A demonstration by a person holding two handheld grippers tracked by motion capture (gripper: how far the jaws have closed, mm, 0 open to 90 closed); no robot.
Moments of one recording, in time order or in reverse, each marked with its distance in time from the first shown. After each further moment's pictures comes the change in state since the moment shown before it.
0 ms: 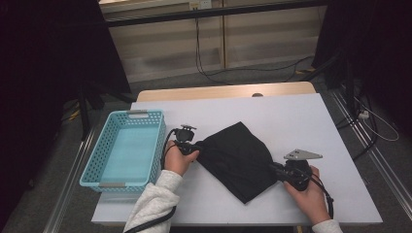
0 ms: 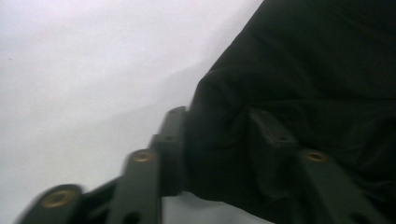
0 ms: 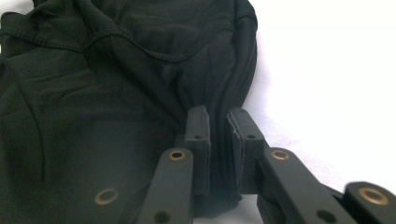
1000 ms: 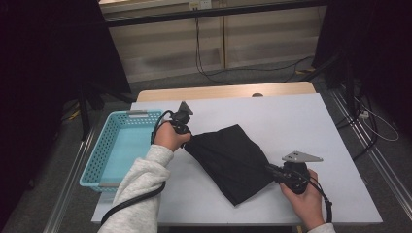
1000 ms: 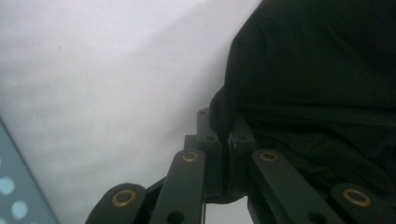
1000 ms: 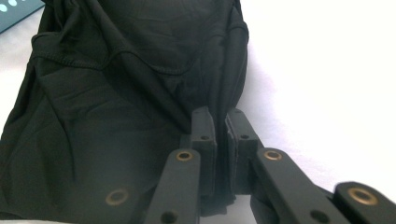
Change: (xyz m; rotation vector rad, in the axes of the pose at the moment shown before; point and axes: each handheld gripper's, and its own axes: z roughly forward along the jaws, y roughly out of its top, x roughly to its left) left arm 0.013 0.061 -0.034 0.345 0.015 -0.008; right arm 0.021 0.005 -0.011 -0.041 0.030 0.054
